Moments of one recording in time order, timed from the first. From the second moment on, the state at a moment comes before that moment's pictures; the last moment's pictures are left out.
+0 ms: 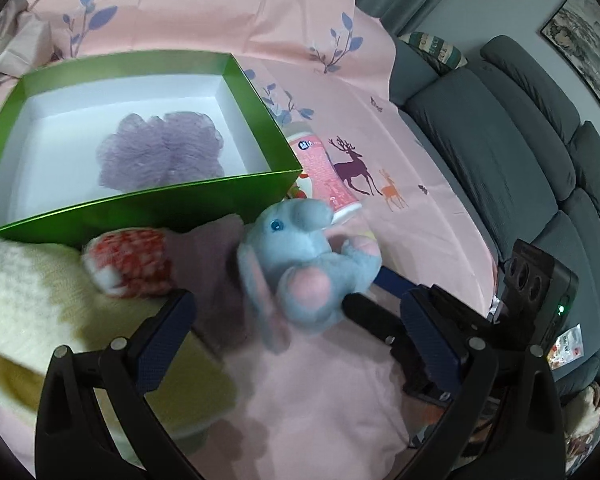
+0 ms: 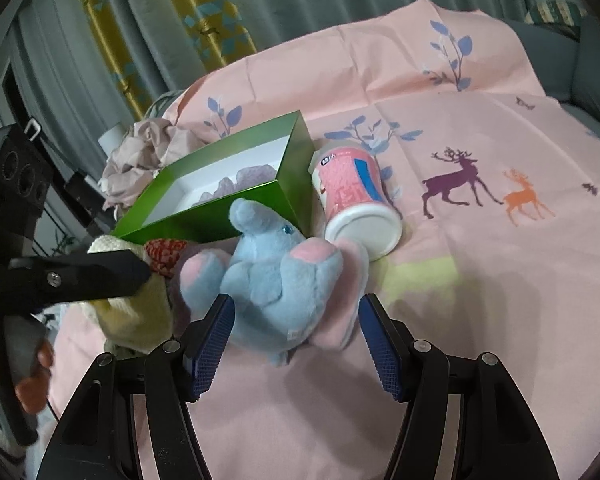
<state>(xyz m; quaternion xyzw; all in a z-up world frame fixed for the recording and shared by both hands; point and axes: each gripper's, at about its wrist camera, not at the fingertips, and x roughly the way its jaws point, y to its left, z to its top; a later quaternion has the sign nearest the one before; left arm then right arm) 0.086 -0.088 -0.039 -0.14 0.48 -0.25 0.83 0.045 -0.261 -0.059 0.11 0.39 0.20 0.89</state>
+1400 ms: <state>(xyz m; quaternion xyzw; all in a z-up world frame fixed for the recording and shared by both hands) 0.085 -0.046 0.045 -0.16 0.40 -0.27 0.86 0.052 -0.192 0.034 0.05 0.28 0.31 0.91</state>
